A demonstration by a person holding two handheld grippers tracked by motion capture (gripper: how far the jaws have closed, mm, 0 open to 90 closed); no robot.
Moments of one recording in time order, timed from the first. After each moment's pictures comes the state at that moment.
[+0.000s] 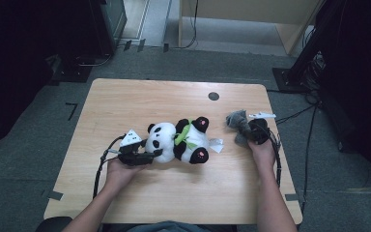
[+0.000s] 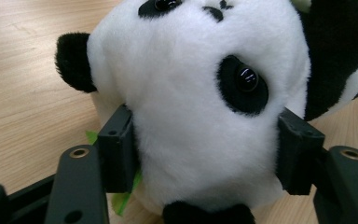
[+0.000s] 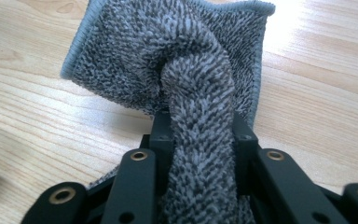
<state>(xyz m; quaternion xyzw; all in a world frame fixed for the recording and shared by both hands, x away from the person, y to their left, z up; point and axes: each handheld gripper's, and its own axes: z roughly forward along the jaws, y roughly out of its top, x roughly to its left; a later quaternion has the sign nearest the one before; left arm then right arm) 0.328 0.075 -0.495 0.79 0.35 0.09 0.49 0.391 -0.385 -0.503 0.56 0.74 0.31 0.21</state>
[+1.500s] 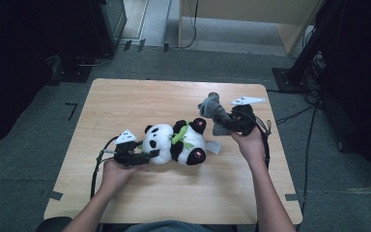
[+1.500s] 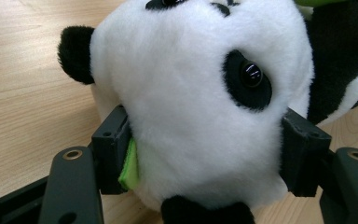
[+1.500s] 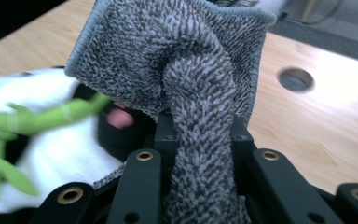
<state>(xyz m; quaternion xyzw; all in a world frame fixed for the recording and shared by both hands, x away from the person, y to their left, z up) 0.326 0.086 -0.491 0.78 0.39 0.05 0.49 0.365 -0.294 -0.387 0.45 0.78 0.41 0.16</state>
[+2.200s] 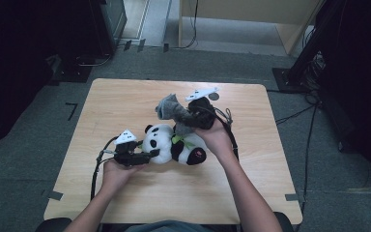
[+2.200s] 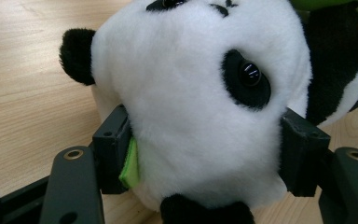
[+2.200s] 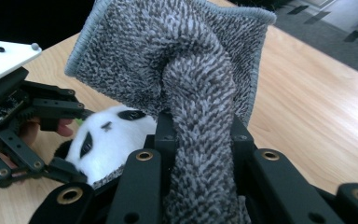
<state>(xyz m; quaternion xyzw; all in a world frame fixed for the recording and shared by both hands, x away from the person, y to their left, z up) 0.325 0.084 -0.489 0.78 0.39 0.06 0.49 0.378 -0.181 -0.366 0.35 0.84 0.41 0.11</state>
